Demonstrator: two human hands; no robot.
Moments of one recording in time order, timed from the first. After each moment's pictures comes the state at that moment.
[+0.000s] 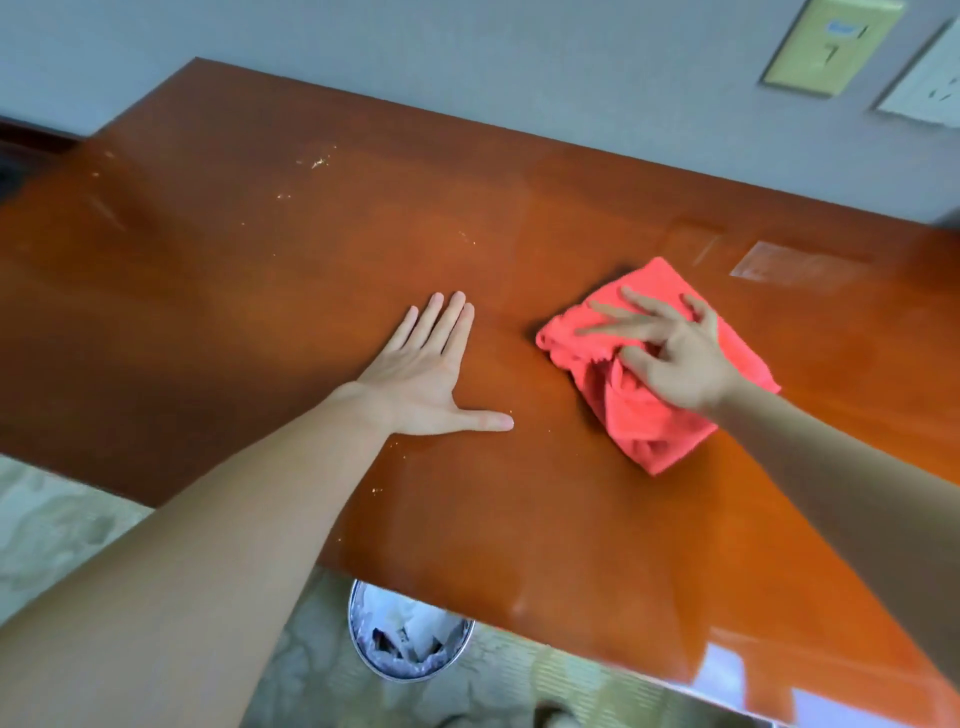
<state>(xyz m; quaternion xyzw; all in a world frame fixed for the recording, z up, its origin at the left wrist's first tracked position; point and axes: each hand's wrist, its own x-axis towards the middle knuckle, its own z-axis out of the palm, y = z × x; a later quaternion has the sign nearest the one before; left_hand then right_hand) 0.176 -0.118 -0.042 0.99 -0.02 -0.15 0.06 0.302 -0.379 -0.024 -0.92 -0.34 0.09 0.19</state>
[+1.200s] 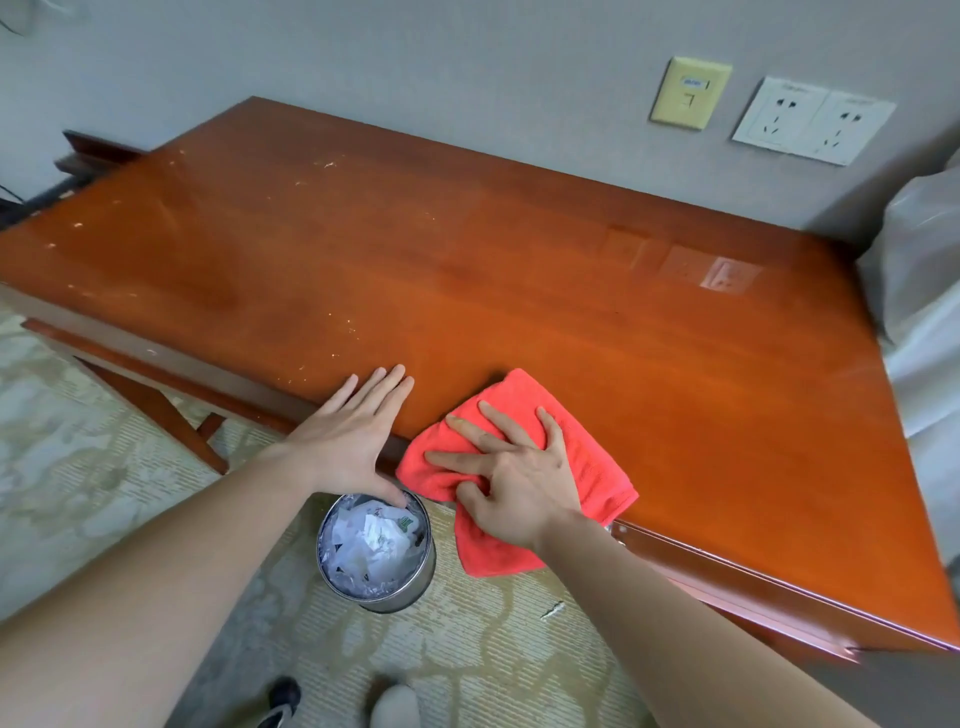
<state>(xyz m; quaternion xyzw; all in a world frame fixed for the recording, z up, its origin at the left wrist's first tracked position) -0.007 -0.228 -0.030 0.99 0.02 -0.17 0.04 0.053 -0.445 -0.023 -0.89 -0.43 0.13 0.11</state>
